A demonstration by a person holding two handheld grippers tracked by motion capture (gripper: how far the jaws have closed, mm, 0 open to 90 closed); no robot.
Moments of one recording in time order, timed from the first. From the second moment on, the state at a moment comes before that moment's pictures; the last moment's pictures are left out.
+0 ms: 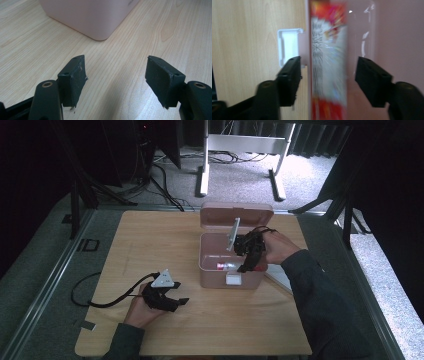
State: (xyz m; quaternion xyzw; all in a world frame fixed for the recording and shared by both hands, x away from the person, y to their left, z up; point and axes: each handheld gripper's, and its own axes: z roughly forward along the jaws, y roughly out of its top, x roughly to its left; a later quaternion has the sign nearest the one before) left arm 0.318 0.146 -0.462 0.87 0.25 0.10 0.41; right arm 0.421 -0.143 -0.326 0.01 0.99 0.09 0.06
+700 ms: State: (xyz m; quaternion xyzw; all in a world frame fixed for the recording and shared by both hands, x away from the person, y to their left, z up) left arm 0.318 0.146 -0.462 0.87 0.25 0.10 0.41; right arm 0.417 -0.182 -0.316 0.06 0.99 0.12 0.10
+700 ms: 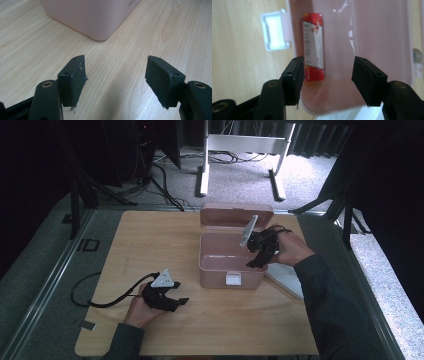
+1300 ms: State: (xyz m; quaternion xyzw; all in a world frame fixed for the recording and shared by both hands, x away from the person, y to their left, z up) left arm 0.318 0.147 -0.461 0.87 0.25 0.10 0.41; right arm 0.419 -0.244 -0.313 0.13 0.97 0.13 0.13
